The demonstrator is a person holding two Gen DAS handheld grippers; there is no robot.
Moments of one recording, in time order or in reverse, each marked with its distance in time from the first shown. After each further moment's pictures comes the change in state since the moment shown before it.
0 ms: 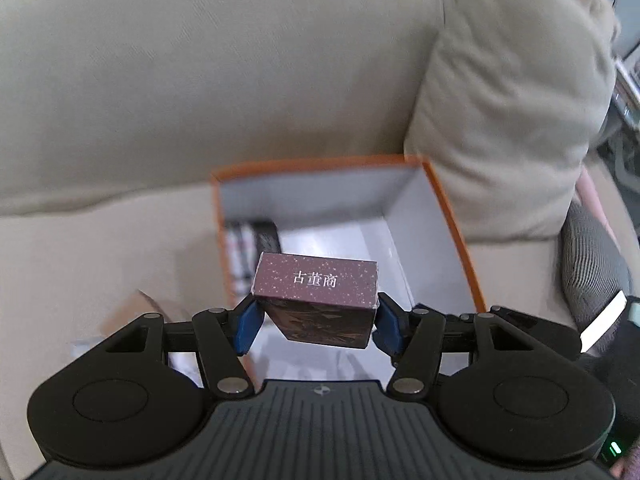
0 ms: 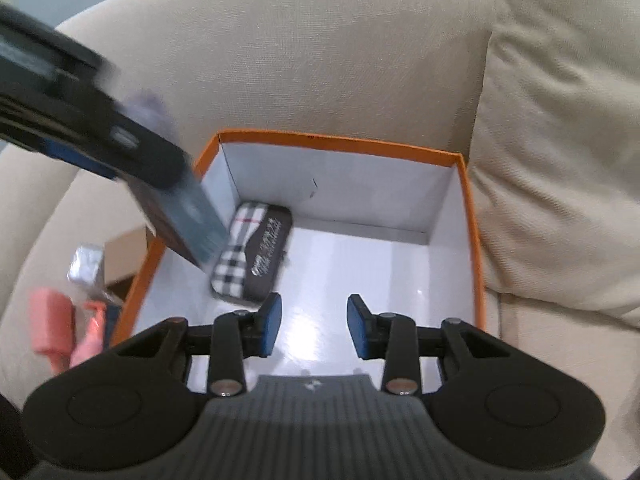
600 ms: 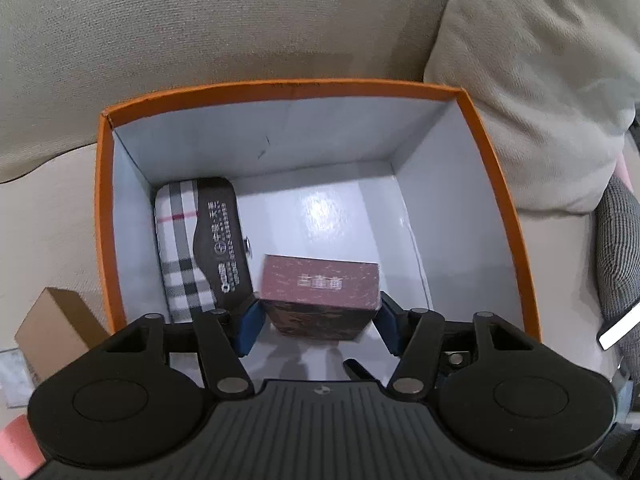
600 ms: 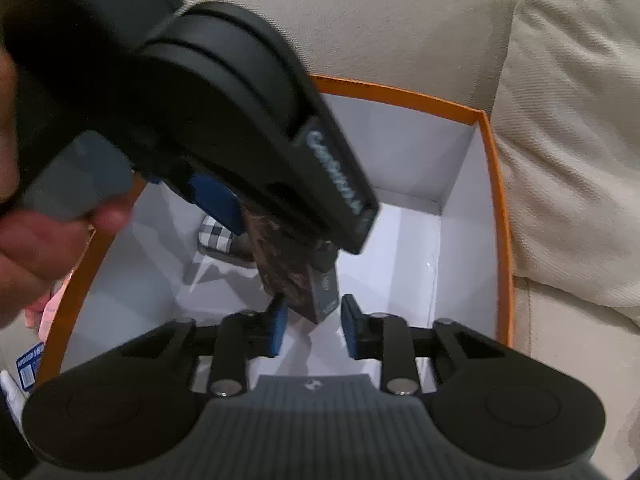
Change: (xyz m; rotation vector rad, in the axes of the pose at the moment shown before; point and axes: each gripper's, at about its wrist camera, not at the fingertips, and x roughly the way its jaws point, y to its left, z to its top) left arm 0.095 -0.013 0.010 -0.019 0.145 0.003; right arm 0.040 -0.008 -0.012 -0.056 0.042 0.020
